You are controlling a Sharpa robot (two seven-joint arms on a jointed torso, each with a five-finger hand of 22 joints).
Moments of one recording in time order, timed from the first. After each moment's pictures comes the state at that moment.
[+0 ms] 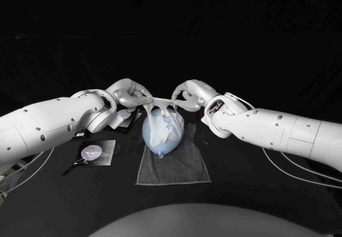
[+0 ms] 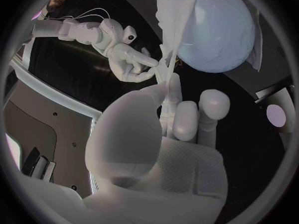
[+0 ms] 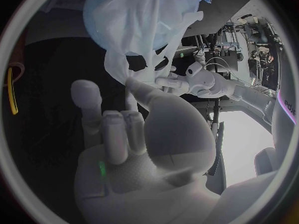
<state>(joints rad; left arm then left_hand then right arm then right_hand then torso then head) 1.22 -0.79 -0.08 1.35 -0.72 -0.22 0.05 1.45 -0.10 0.49 0.17 0.04 0.96 0.09 0.46 0.36 1.31 0.01 0.50 0.32 1.39 -0.05 1.38 0.89 0.13 1.27 0.05 1.23 0.92 1.18 -0.51 -0.13 1.24 -1.29 -0.59 0.05 1.25 -0.01 0.54 -0.14 0.05 1.01 0.08 0.41 0.46 1.46 0.01 1.57 1.31 1.46 -0.05 1.57 1.31 0.14 1.29 0.05 0.95 0.91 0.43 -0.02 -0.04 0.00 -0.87</state>
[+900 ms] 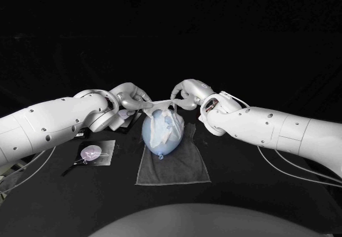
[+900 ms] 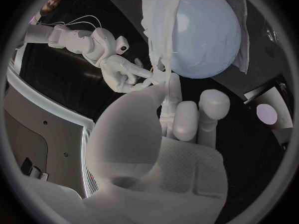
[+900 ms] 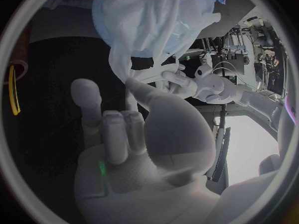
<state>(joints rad) 1.23 -0.76 -0.08 1.33 -0.80 -0.20 -0.08 1.45 -0.10 0.49 0.17 0.04 0.95 0.08 0.46 0.36 1.31 0.01 0.50 0.32 1.40 -0.05 1.38 0.89 0.13 1.27 0.05 1.23 0.92 1.18 -0.45 -0.13 1.16 -1.32 -0.57 -0.01 1.25 -0.01 0.54 -0.15 0.04 1.01 0.08 0.41 0.48 1.46 0.01 1.57 1.31 1.46 -0.05 1.56 1.31 0.13 1.28 0.05 0.94 0.90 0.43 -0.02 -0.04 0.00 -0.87</state>
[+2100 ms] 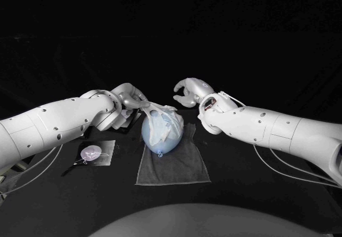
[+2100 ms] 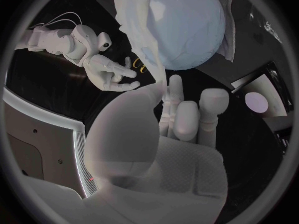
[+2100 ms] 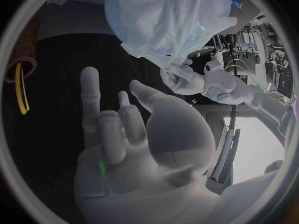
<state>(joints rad) 1.22 -0.70 -0.09 1.25 -0.84 -0.28 -0.20 1.40 -0.18 0.48 0.17 0.05 0.88 0.14 0.41 0.41 1.17 0.05 0.55 0.37 1.40 -0.03 1.39 0.94 0.13 1.24 0.07 1.19 0.86 1.17 -0.40 -0.14 1.07 -1.29 -0.61 -0.07 1.19 -0.04 0.51 -0.11 0.04 0.80 0.19 0.24 0.44 1.42 0.10 1.35 1.31 1.47 0.02 1.54 1.31 0.16 1.13 0.11 0.71 0.72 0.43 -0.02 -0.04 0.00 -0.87</state>
